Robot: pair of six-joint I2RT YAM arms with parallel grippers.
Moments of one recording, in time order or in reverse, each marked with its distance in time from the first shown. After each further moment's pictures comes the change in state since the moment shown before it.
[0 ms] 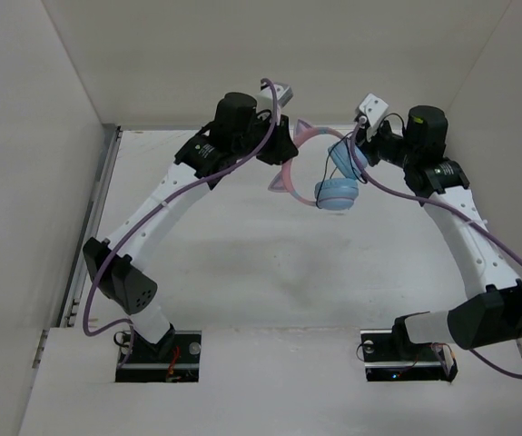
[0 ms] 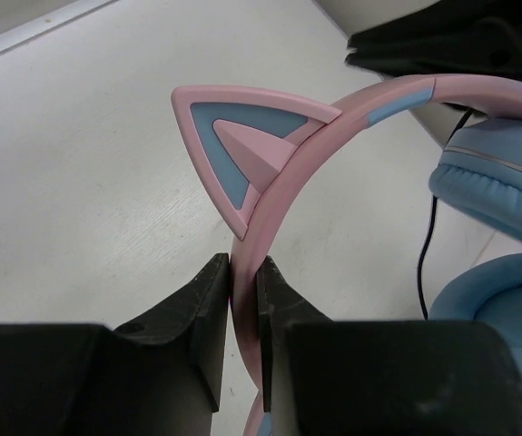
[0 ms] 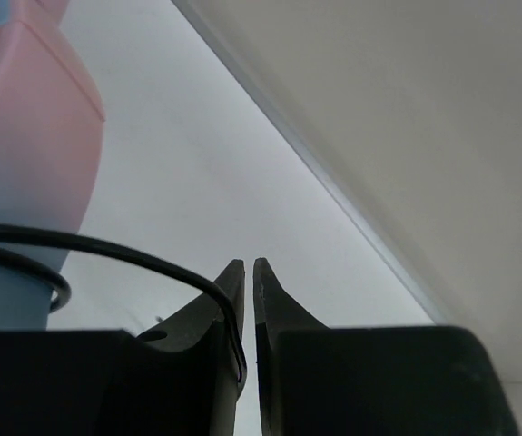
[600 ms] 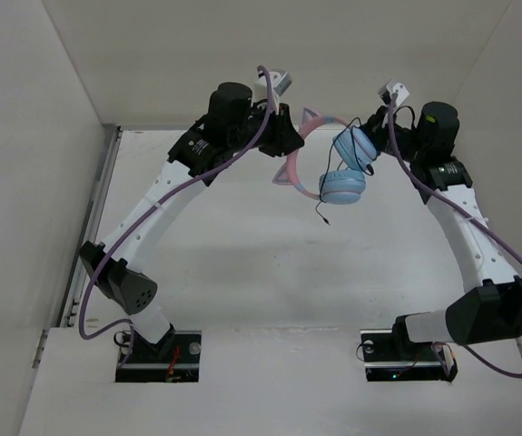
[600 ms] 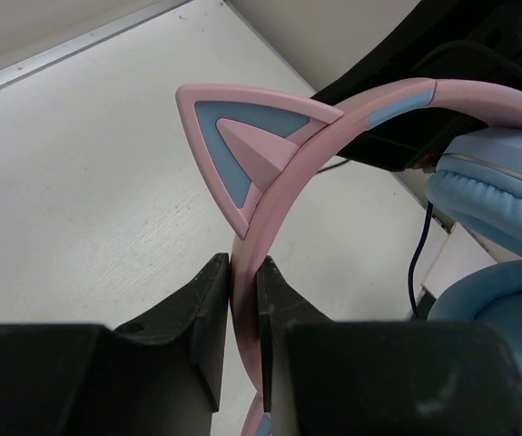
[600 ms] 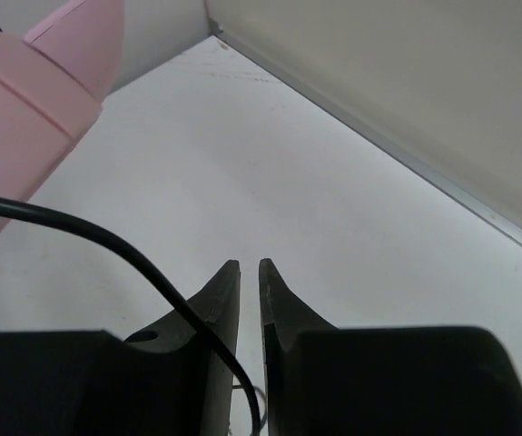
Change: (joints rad) left arm -0.004 0.000 0.114 -0.014 0.052 -0.056; right arm -0.055 0.011 -0.031 0.172 -0.285 0.546
